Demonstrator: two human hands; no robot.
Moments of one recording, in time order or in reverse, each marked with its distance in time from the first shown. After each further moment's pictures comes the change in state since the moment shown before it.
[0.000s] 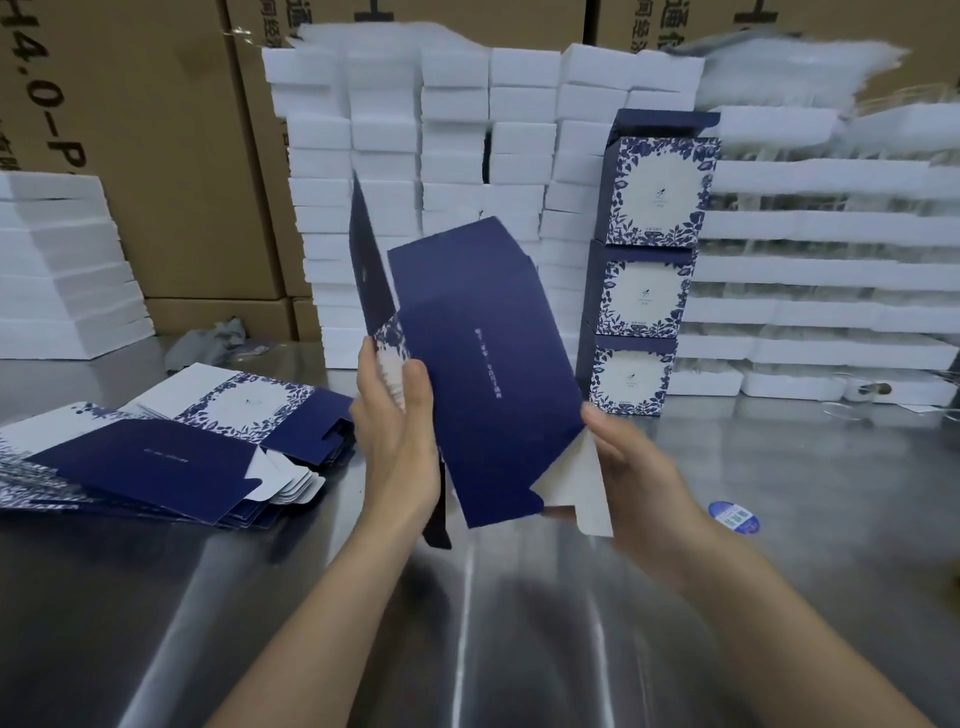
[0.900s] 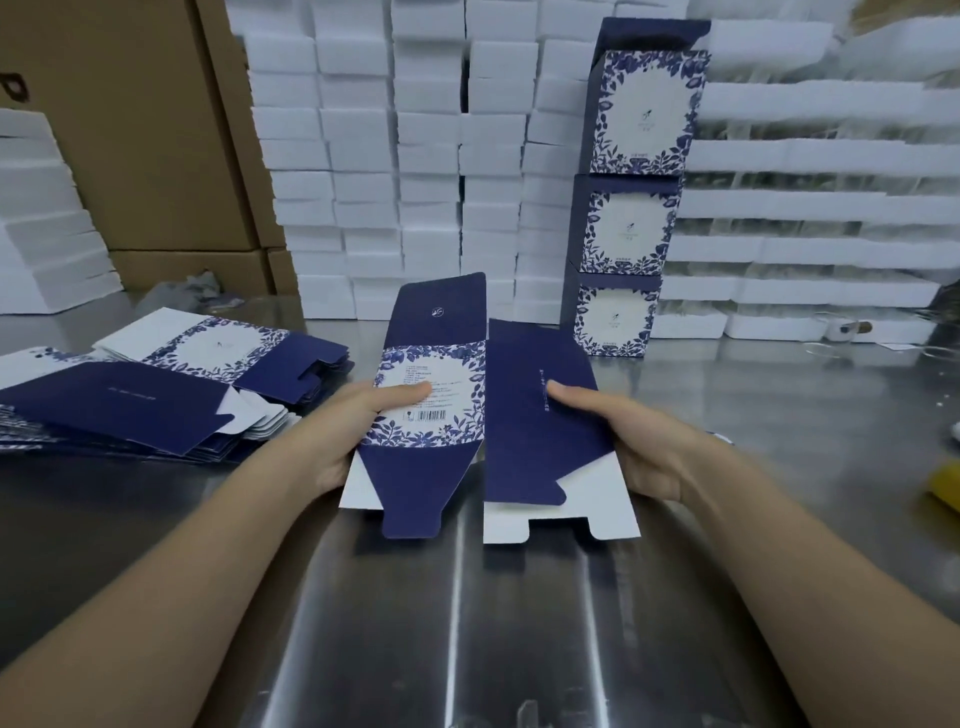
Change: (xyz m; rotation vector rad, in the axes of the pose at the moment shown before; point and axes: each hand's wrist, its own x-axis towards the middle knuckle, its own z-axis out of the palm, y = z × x) left_hand 0.017 -0.043 -0.049 -0.154 -0.561 -0.658; right_hand 0.012 0.034 -0.053 0.088 0.136 0.350
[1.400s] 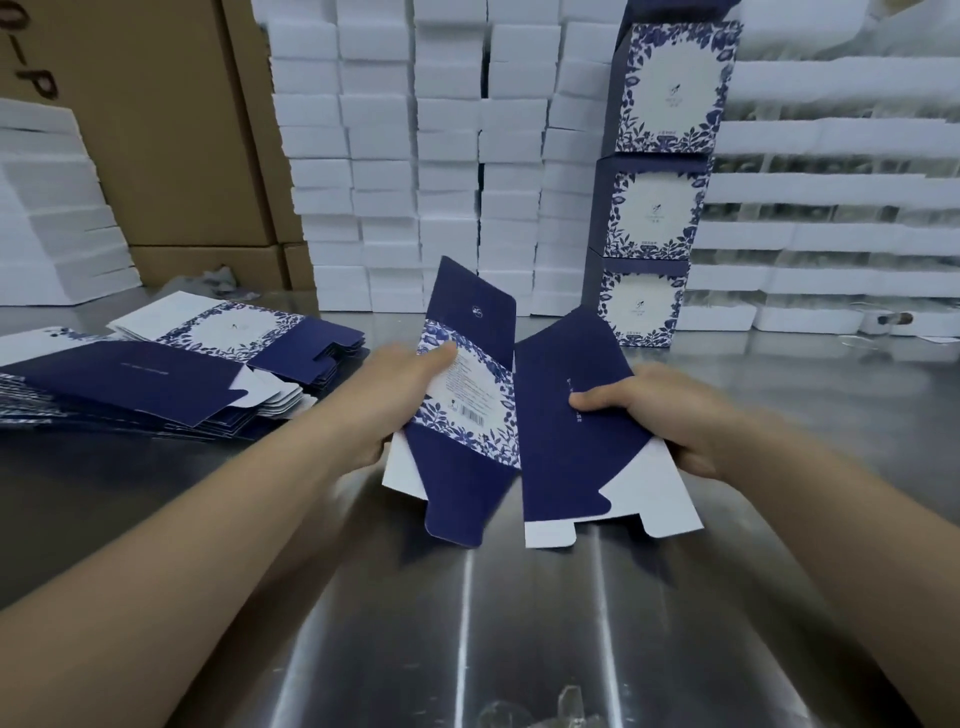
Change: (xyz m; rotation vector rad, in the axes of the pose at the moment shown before) left_hand -0.013 0.005 0.028 0.322 0.164 0.147; right_hand 0.004 0.001 0.007 -0.336 0.188 -0.084
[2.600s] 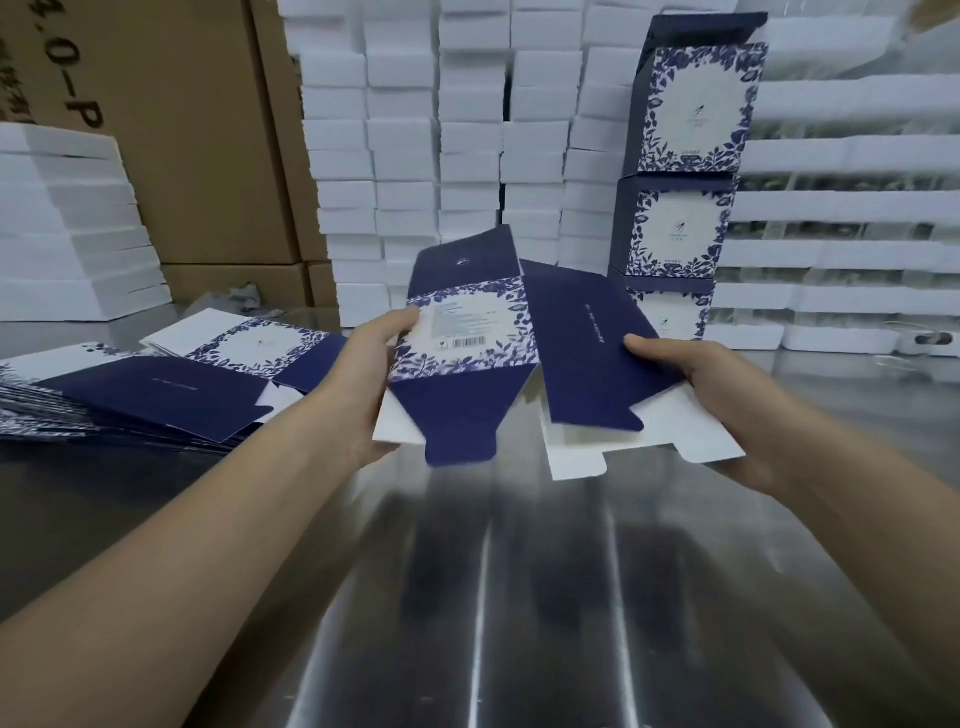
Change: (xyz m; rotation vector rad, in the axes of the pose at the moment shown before) left_hand 0.002 0.019 -0.025 -0.482 0.094 -0.056; right_hand -0.021 -0.025 -0.001 0.192 0.077 -0.117
